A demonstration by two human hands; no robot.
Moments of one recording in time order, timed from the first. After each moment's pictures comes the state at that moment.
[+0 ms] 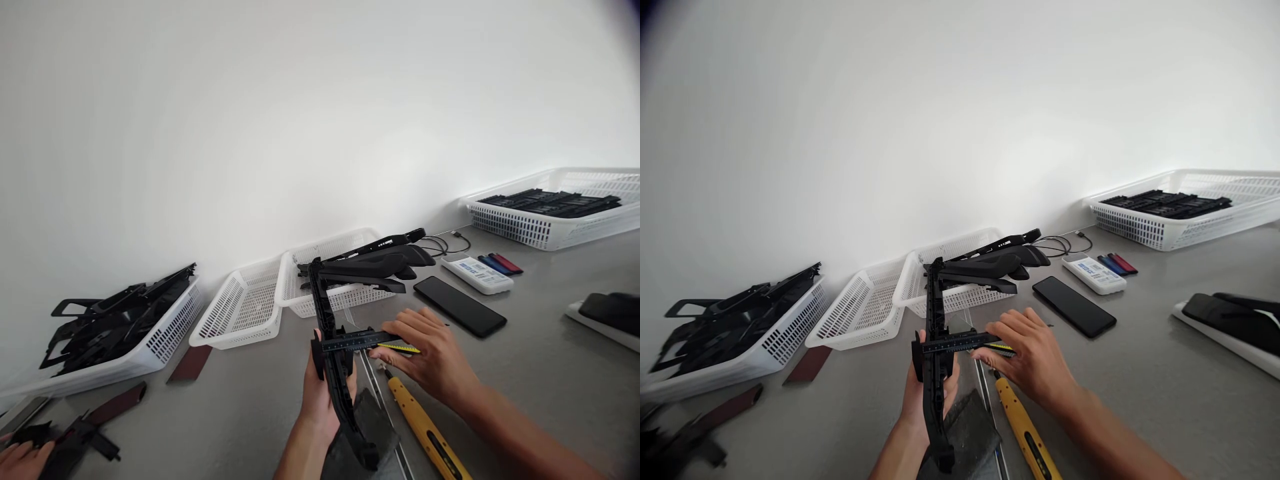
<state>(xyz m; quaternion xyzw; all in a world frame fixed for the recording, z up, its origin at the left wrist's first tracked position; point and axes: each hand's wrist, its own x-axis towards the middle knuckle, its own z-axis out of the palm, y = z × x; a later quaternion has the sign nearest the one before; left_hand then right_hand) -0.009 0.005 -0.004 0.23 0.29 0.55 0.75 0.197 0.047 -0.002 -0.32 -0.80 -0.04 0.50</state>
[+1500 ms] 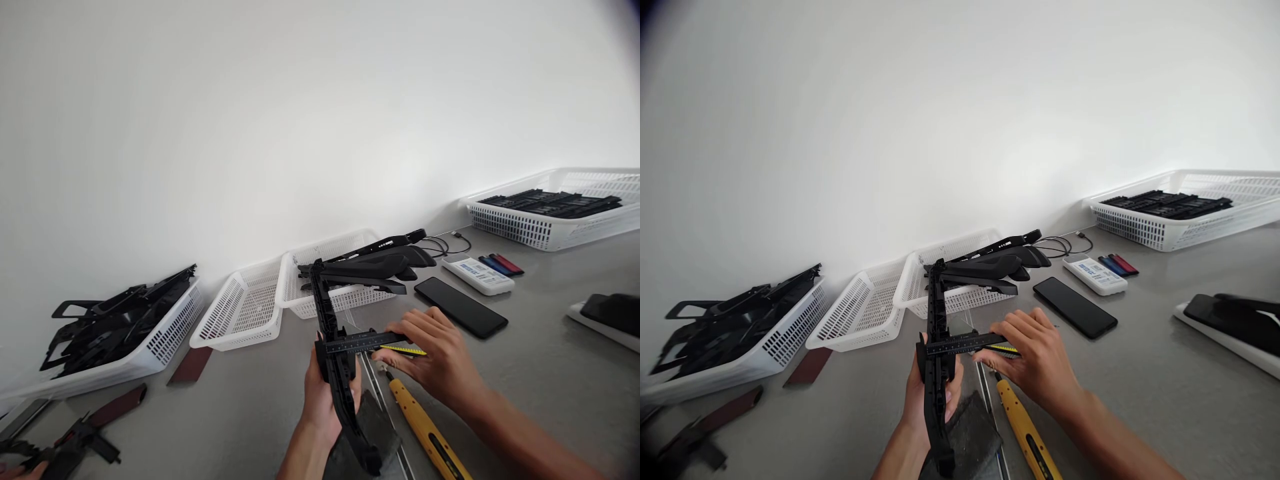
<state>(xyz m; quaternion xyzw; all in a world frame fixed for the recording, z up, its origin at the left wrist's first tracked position) -0.005 0.002 -0.001 0.28 0.28 0.52 0.76 0.199 0.046 0.001 -0.31 -0.79 -0.07 0.53</state>
